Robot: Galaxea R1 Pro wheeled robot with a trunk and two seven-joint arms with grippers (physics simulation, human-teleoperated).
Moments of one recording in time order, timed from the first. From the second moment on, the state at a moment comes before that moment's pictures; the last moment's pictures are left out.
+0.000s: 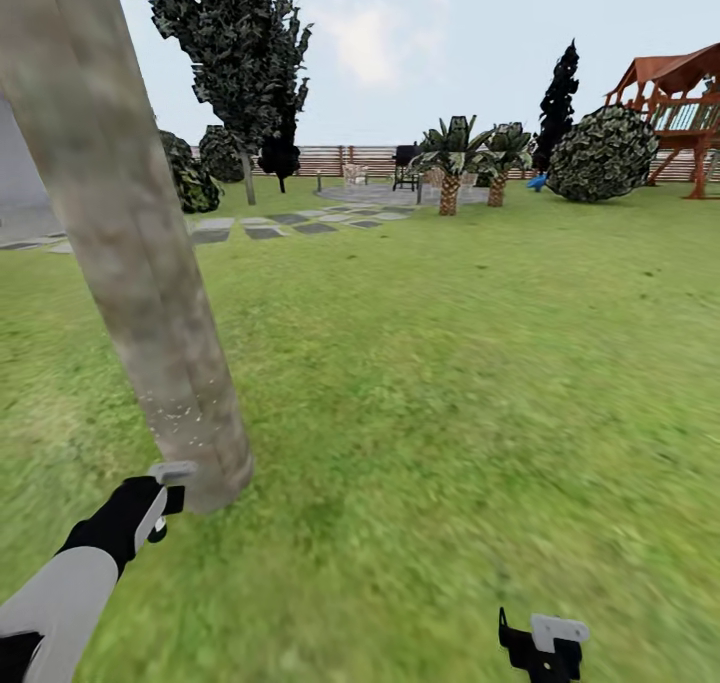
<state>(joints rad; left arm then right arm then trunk) -0.77 0.20 0.14 -0.50 -0.03 0.55 0.15 -0.45 -0.05 -0.23 -0.04 0.24 -0.64 -0.24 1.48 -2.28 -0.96</state>
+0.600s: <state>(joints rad) -0.77 0.20 0.14 -0.50 -0.02 0.54 0.15 -0.45 -0.05 -0.23 -0.04 0.24 -0.64 -0.24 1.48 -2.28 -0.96</state>
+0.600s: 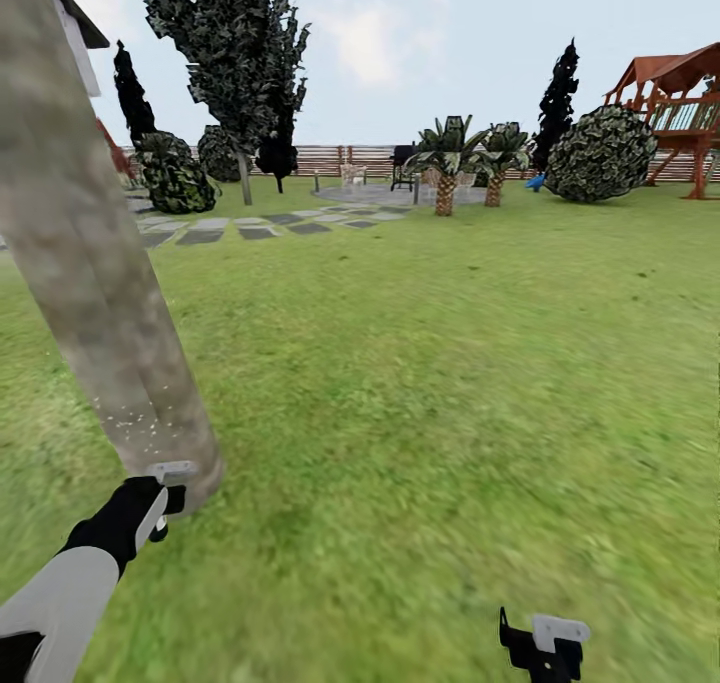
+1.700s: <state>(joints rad) -0.77 0.17 0.14 -0.50 -0.03 0.54 0.15 -0.45 -0.05 -0.23 -0.04 0.24 -0.64 -0.24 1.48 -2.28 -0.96</state>
